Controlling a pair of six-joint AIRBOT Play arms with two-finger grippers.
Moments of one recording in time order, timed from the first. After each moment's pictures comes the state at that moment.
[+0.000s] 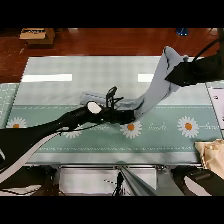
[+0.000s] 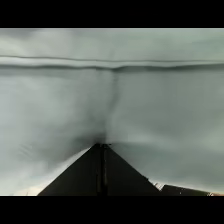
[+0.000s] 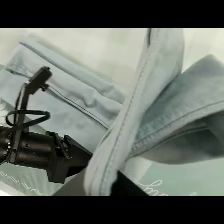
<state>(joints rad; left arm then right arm) -0.78 -1.55 0.96 0.26 -0.53 -1.28 0.21 -1.01 1.46 -1.24 1.45 1.59</state>
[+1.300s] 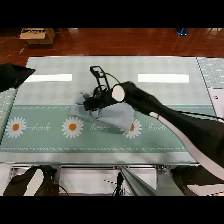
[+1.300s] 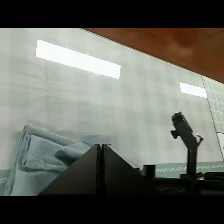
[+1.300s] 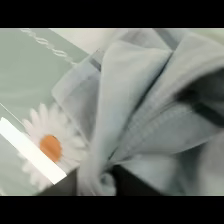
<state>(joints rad) 0.34 -0.75 0.95 0.65 -1.11 -1.27 0.79 -1.67 1.40 -1.03 0.68 1.62</state>
